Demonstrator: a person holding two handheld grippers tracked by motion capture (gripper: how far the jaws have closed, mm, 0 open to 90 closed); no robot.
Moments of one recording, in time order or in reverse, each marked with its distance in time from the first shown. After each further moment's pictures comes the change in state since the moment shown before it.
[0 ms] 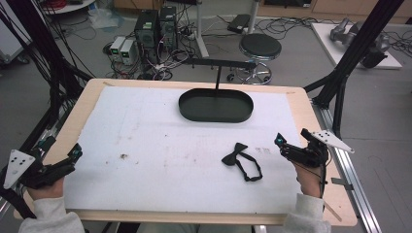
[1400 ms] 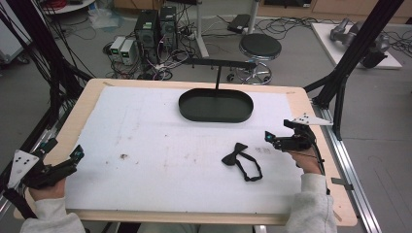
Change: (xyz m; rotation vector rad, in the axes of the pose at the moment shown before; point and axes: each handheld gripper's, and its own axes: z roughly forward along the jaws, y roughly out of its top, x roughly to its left) left arm 0.002 -0.008 0.002 0.042 0.013 0.007; right arm -0.023 0.006 0.065 0.227 0.278 -0.176
